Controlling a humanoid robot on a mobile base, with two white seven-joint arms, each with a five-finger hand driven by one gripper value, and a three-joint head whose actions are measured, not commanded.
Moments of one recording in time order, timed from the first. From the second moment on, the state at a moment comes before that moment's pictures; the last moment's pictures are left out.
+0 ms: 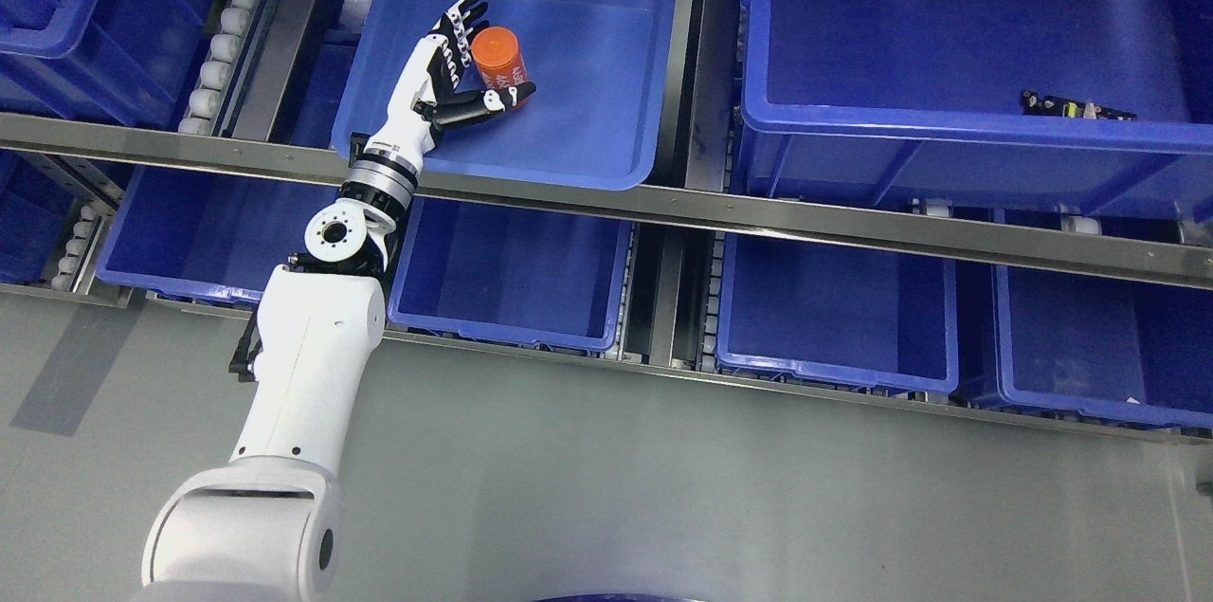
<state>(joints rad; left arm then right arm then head) -0.69 0.00 0.00 -0.79 0.06 -0.32 -0.31 0.00 0.00 0.00 0.00 0.00 -0.02 -0.03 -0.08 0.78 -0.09</state>
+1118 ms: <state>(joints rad) -0.68 0.00 -0.10 -0.87 0.10 -0.30 -0.21 0.00 0.00 0.00 0.00 0.00 -0.02 -0.03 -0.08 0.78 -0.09</state>
